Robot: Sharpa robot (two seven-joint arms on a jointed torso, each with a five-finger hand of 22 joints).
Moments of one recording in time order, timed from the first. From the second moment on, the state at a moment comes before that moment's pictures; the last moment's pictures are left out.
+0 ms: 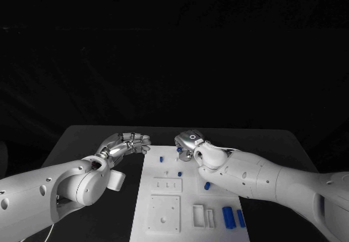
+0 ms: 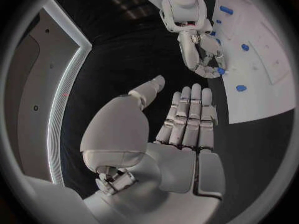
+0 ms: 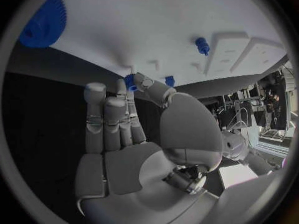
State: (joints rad) left arm 1.33 -0.84 -0.17 1.54 -0.06 -0.32 0.36; left_hand 1.16 -0.12 0.51 -0.16 0.07 0.77 0.19 0.32 0.45 1.06 0.16 0.08 0.07 0.87 0.14 0.40 0.45 0.05 0.70 0.04 0.36 1.31; right arm 1.23 -0.35 -0.13 0.92 -1.87 -0.47 -0.25; right_hand 1.13 -0.18 0.84 -0.23 0.05 1.01 0.11 0.41 0.42 1.30 0.04 0.15 0.15 1.33 -0.04 1.23 0.67 0.20 1.37 -0.02 0.74 1.31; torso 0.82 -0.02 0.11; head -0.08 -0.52
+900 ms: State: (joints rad) left arm 1.33 -0.84 -0.17 1.53 -0.06 -0.32 0.36; left_hand 1.16 -0.12 0.51 -0.16 0.07 0.77 0.19 0.32 0.45 1.06 0.16 0.08 0.07 0.87 0.14 0.40 0.45 0.05 0.70 0.04 0.36 1.31; right arm 1.23 -0.33 -0.13 0.91 -1.86 -0.46 -0.23; right_hand 1.13 -0.18 0.84 -0.23 0.05 1.01 0.11 0.41 0.42 1.30 0.05 0.15 0.15 1.33 -0.04 1.23 0.66 0.20 1.37 -0.03 0.74 1.31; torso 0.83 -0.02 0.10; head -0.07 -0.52
